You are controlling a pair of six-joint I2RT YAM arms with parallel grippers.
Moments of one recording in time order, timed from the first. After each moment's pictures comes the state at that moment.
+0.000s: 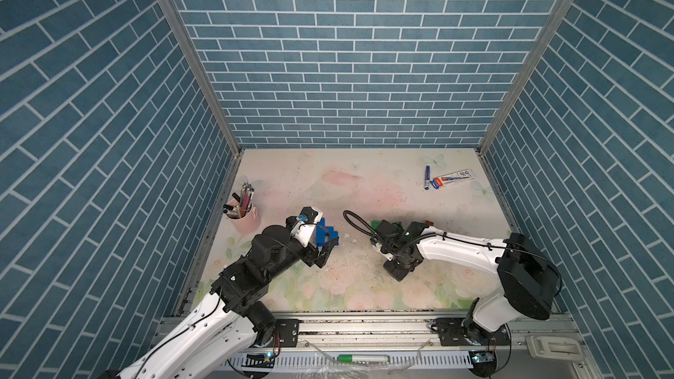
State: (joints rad) left arm -0.73 0.61 0.66 -0.41 -0.01 -0.02; right arm 0.99 1.59 0.96 -0.88 0.02 0.13
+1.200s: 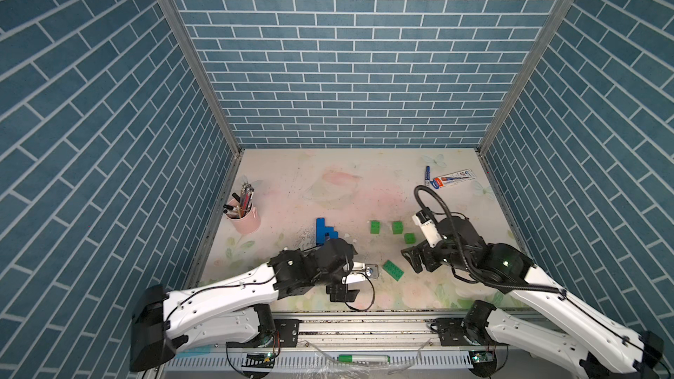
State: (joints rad) left arm -1.15 1.12 0.81 -0.60 -0.01 0.57; right arm 0.87 0.76 0.85 -0.84 0.06 0.27
